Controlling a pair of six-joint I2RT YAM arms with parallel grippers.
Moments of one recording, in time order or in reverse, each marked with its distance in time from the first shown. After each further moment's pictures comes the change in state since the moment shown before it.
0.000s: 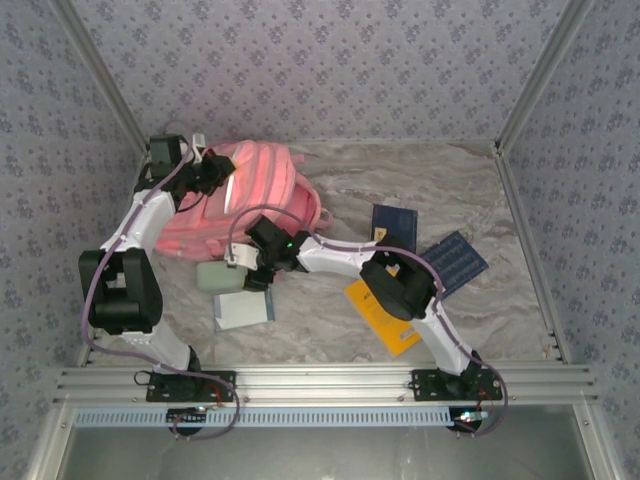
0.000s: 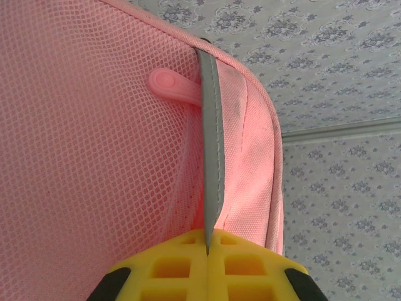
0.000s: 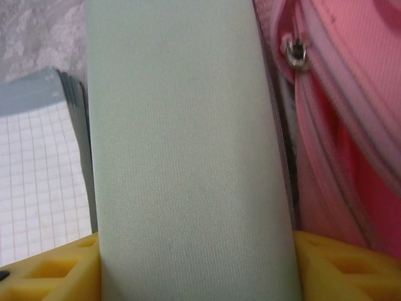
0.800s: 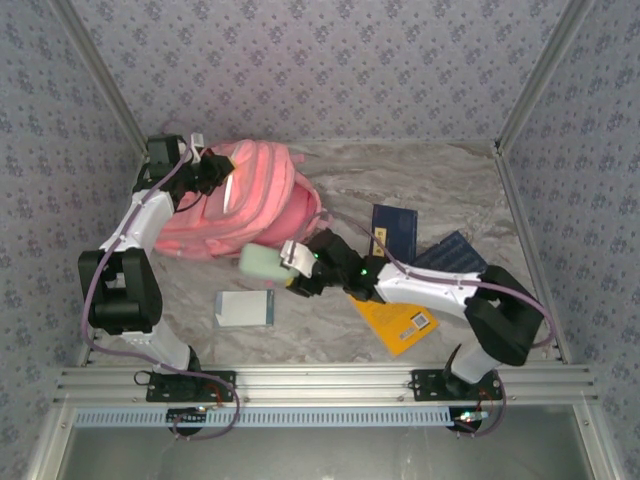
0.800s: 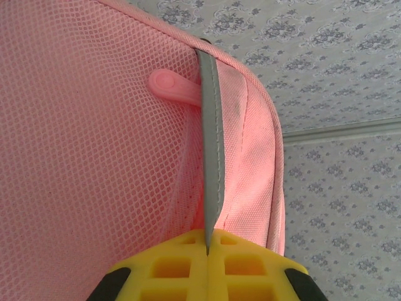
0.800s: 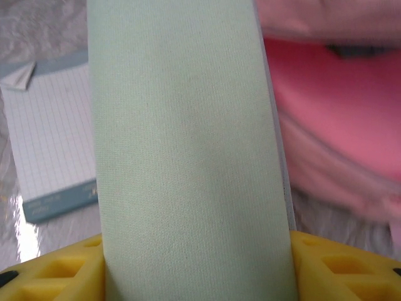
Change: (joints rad) left arm 0.008 0.000 0.000 0.003 0.011 0.000; right arm -0.008 -0.698 -0.737 0.237 0.211 0.263
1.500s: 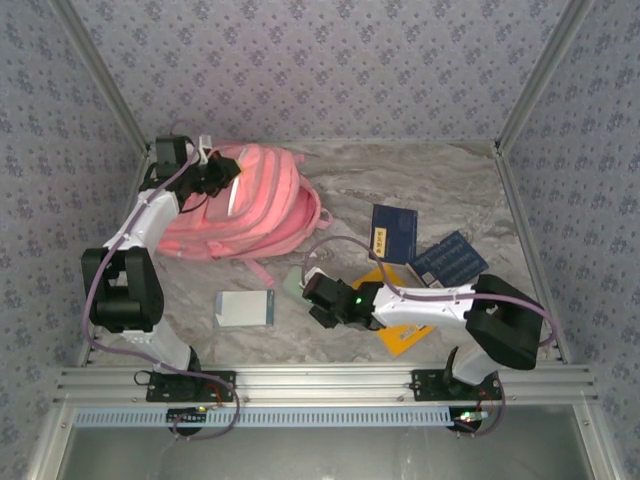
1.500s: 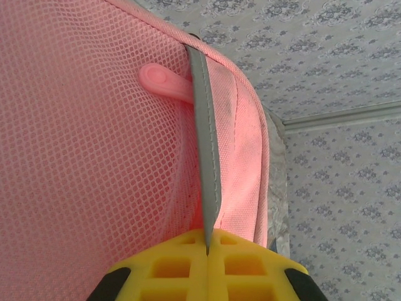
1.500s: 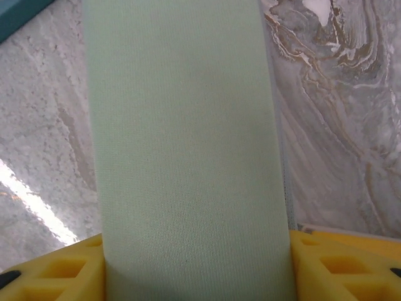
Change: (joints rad) left arm -0.038 0.009 0.000 -0.015 -0.004 0.031; right arm 0.173 0.024 -0.041 -0.352 0.347 0.494
